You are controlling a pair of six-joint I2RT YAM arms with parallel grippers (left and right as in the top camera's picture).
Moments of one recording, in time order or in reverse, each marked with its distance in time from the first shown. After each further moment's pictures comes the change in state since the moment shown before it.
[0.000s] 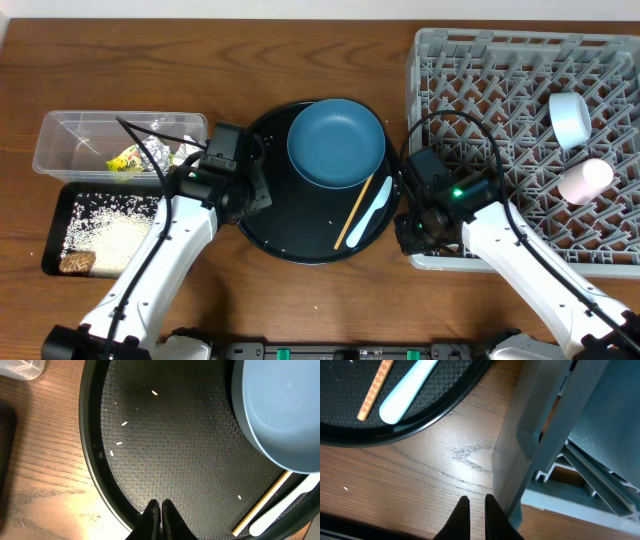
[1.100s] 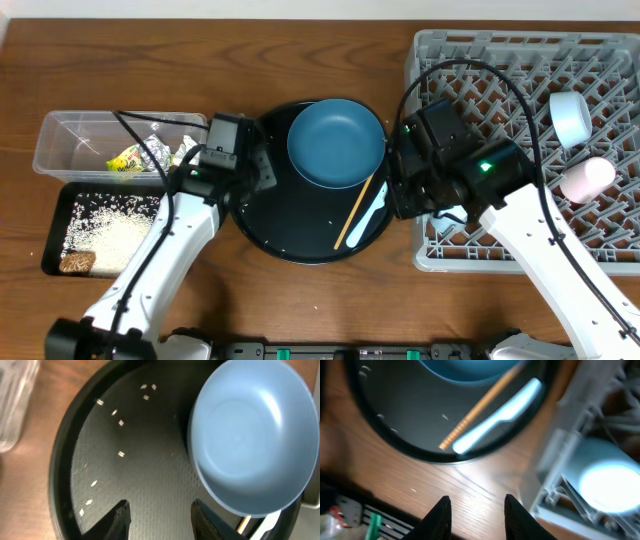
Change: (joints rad) left arm 0.000 0.037 0.000 0.260 0.002 0.000; right arm -0.008 0.010 0.378 -0.174 -0.068 -0.058
